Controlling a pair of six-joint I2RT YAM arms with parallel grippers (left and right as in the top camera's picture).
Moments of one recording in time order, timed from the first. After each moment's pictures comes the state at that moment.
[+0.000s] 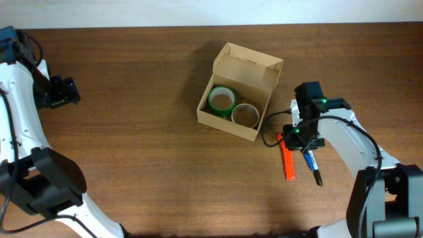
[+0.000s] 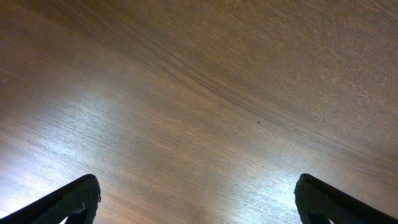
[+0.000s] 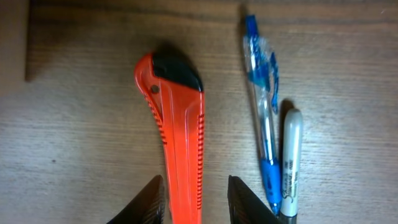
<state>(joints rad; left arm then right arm) 0.40 1.99 2.03 -1.49 -0.09 -0.05 0.08 1.67 1.07 -0.95 -0.02 0.07</state>
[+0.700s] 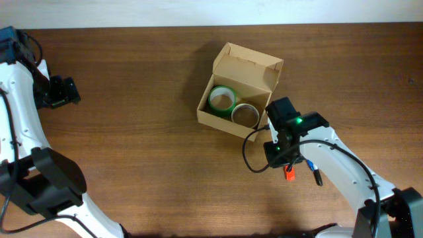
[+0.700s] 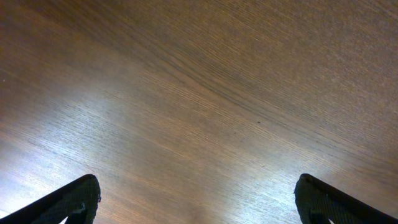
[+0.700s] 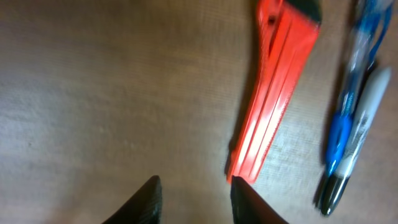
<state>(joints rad) 0.40 1.99 2.03 -1.49 -0.09 -0.05 0.33 1.52 0.99 -1.01 0.01 0.16</state>
